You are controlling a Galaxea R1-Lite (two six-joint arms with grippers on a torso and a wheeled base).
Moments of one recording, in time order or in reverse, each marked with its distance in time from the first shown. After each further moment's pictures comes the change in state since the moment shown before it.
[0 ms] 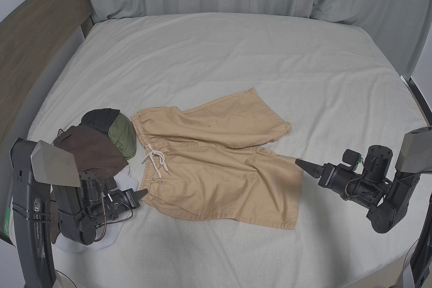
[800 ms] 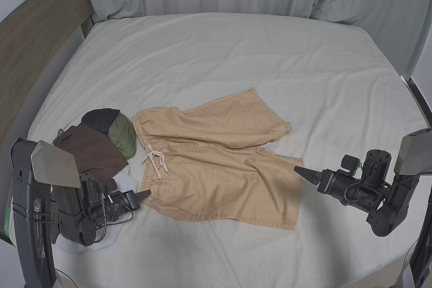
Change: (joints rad) left arm -0.003 0.000 0.015 -0.002 -0.006 -0.001; right arm 0.008 0.010 0.032 0.002 0.002 -0.002
